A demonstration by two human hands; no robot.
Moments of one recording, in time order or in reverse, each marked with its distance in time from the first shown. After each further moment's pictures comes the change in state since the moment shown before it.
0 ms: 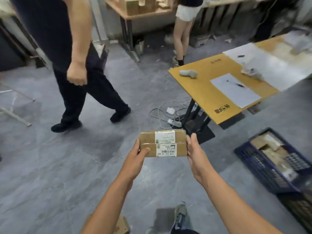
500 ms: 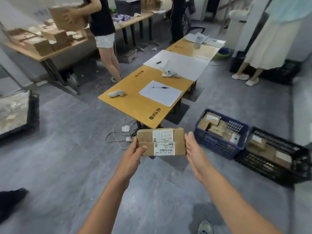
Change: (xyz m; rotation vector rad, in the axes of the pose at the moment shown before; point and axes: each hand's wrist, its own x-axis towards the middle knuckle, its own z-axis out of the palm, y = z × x) left_hand -0.019 0.104 0.199 0.230 -0.416 0.198; right_hand -0.087 -0.027 -0.201 0.325 0.406 -0.078
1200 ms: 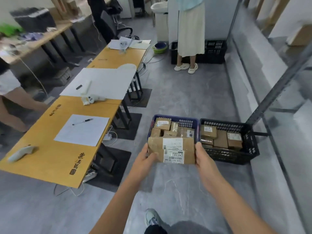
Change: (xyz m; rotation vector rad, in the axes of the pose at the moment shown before) left_hand 0.175 0.109 0.375 0.289 -0.439 0.035; right_hand 0.121 -0.029 -0.354 0.250 0.310 0.070
